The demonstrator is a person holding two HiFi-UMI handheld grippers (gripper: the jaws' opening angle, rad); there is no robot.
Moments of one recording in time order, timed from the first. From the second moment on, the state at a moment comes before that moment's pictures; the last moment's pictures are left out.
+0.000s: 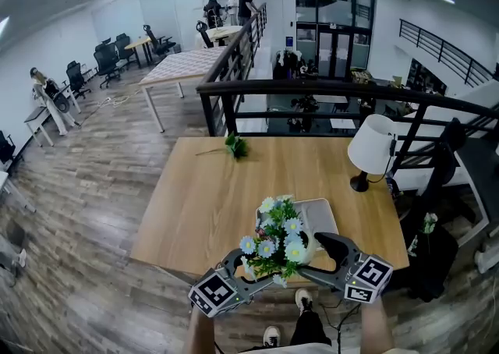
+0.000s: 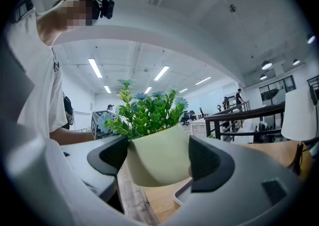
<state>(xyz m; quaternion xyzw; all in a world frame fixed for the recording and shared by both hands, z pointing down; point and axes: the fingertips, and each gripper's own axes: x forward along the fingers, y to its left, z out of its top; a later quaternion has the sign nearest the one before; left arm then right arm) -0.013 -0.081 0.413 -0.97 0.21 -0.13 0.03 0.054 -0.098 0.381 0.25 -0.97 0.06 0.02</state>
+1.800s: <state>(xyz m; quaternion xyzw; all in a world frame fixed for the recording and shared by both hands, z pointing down) -0.014 -0.256 0.616 -0.93 0.27 -0.20 -0.12 0.046 -0.291 0.592 0.19 -0.96 0.21 0.08</state>
